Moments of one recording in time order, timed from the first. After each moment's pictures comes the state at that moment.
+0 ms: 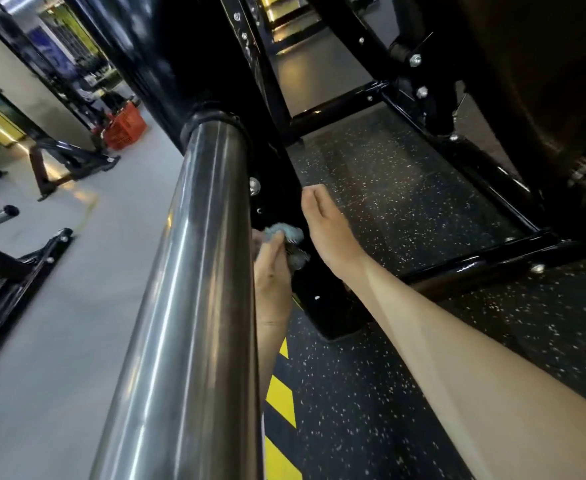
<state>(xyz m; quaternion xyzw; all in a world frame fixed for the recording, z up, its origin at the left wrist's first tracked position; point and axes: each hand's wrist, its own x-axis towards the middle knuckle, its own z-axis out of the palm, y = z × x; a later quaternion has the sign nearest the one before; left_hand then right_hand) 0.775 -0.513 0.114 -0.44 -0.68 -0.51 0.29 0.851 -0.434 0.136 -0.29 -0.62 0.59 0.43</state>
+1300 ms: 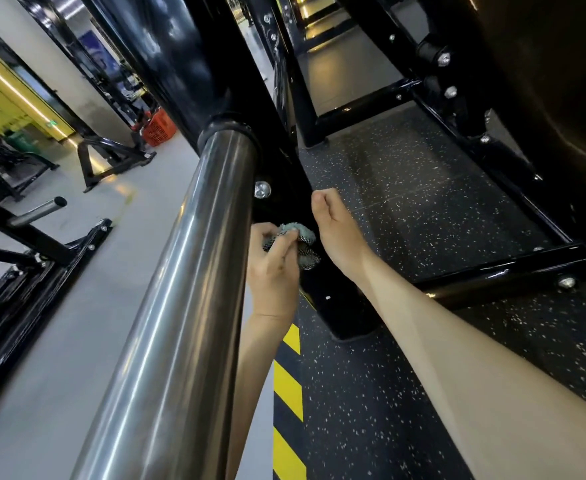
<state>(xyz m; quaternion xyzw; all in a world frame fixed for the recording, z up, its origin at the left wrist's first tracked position) 0.792 -0.522 0.143 -0.49 -0.70 -0.46 0.25 0.850 -0.428 0.135 -0.28 -0.62 0.60 0.42</state>
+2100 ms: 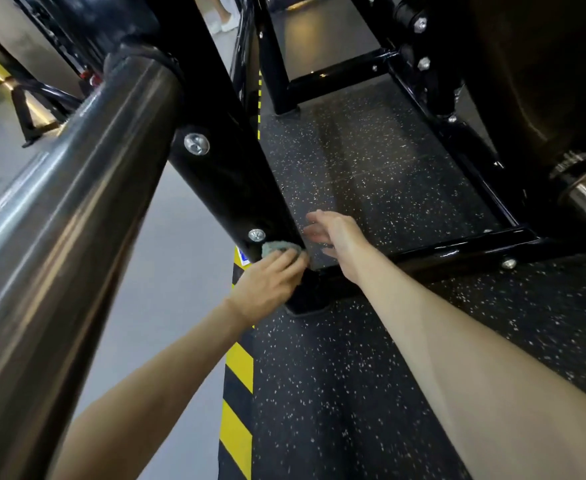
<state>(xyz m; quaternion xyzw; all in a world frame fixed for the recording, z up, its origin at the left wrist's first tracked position) 0.761 -0.514 0.044 -0.79 -0.50 0.11 0.34 0.894 -0.405 0.074 -0.42 -0.48 0.74 0.23</state>
